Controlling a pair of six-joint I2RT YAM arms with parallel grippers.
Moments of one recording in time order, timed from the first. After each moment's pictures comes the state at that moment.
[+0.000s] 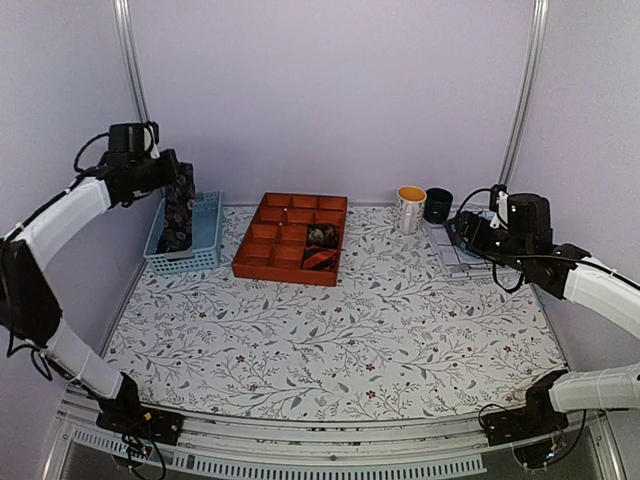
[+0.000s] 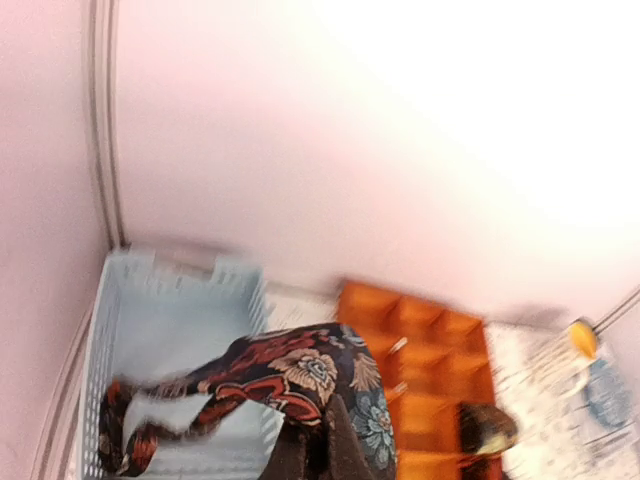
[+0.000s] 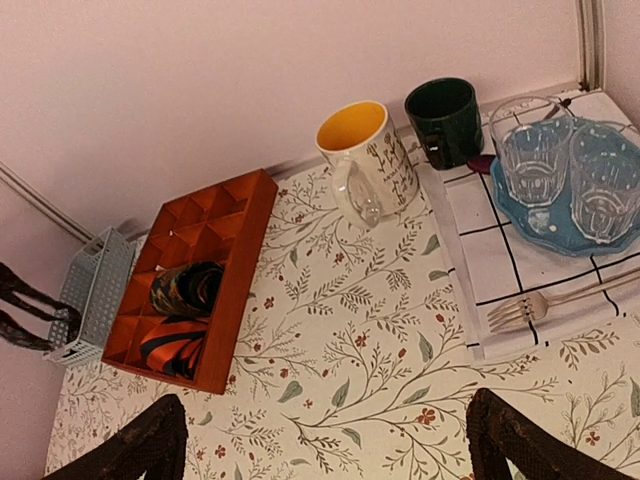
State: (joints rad) left arm -0.09 1.56 1.39 -0.31 -0.02 -0.32; right arm 0.41 1.08 0.77 -0.12 0.10 0.58
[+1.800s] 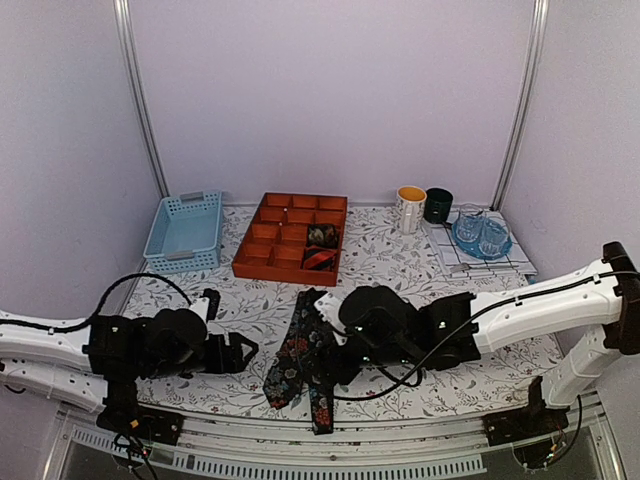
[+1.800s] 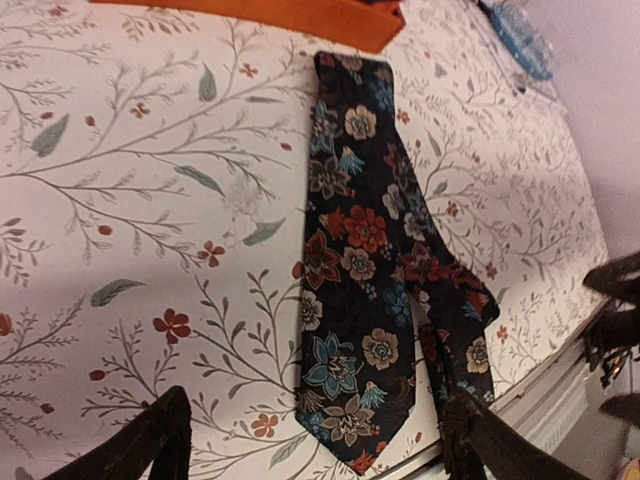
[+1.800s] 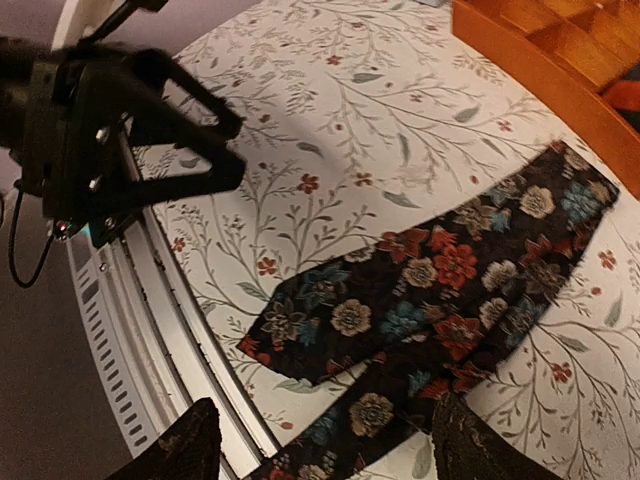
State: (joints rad) left arm -1.25 0.93 0.48 -0.36 -0.38 -1.04; right arm 1.33 1.54 1.01 -0.18 0.18 0.50
